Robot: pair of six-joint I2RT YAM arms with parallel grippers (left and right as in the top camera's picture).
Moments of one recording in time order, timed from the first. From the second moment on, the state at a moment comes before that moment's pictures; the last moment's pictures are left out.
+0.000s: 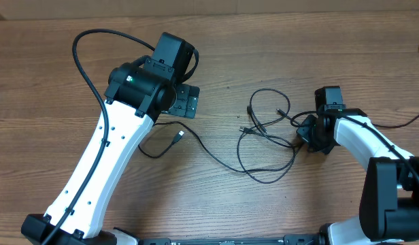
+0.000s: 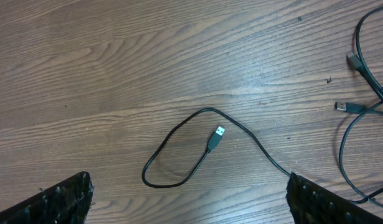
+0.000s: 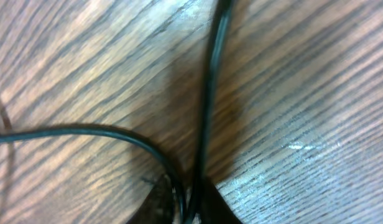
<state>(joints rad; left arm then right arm) -0.45 1.59 1.72 -1.31 -0.24 -0.23 0.00 1.68 0.89 -0.62 0.01 0.70</state>
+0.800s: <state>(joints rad) -0.45 1.59 1.72 -1.31 -0.24 -0.23 0.00 1.68 0.90 -0.56 0.03 0.69</state>
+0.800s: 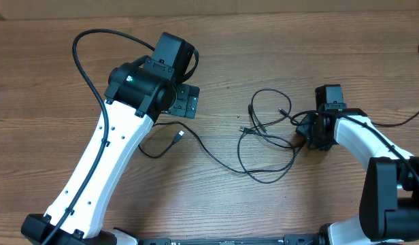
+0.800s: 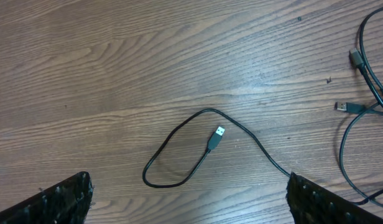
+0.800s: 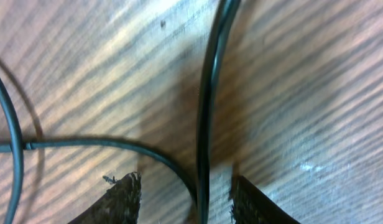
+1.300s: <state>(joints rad) -0.45 1.59 1.72 -1.31 -0.24 -0.23 0.00 1.68 0.90 -0.52 0.09 0.69</state>
